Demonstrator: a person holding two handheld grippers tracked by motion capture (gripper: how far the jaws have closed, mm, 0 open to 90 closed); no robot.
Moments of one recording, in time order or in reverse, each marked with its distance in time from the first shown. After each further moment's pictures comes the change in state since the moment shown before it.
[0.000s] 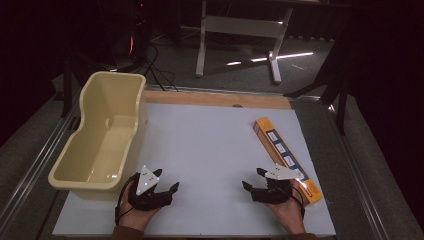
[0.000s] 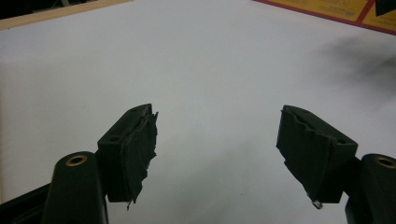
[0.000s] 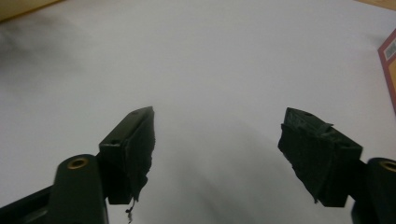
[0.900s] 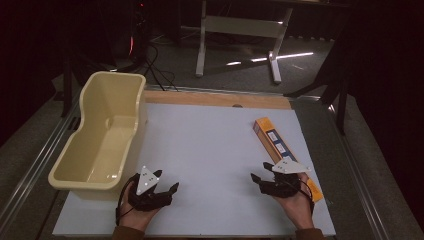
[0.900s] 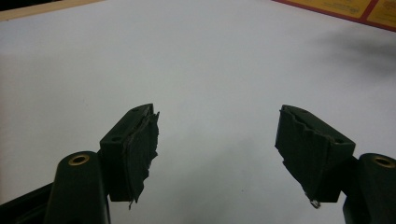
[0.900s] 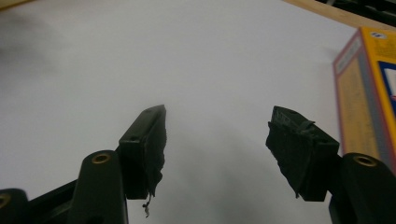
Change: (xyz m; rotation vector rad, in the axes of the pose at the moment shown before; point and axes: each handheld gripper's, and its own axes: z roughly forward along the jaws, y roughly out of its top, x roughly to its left) left arm 0.001 -0.003 0.001 0.010 0.002 -0.015; right arm -0.019 0.015 -0.014 0.017 -0.062 -0.045
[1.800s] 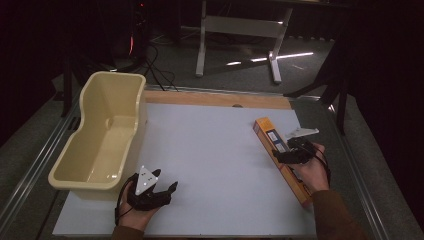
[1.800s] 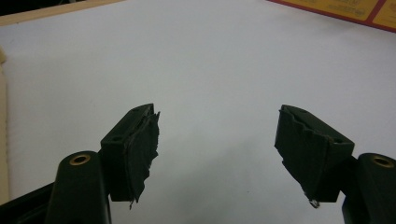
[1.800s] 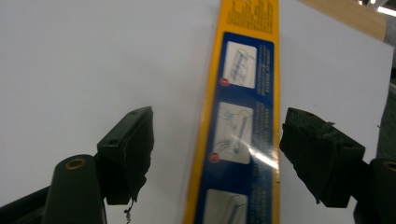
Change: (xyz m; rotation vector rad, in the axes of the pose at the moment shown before) left arm 0.001 0.000 -0.001 -0.010 0.017 -0.004; right arm -0.106 0.031 0.025 0.268 -0.184 0.040
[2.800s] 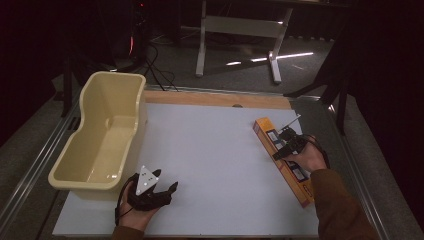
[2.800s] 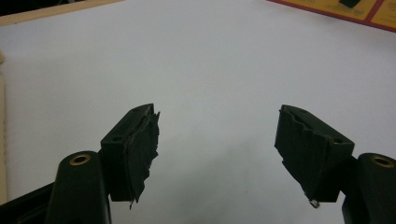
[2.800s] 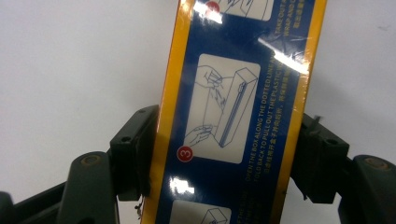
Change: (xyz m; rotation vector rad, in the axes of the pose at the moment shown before) left arm -0.001 0.000 0.000 0.003 -0.001 0.006; right arm -0.022 0.022 0.046 0.454 0.110 0.043
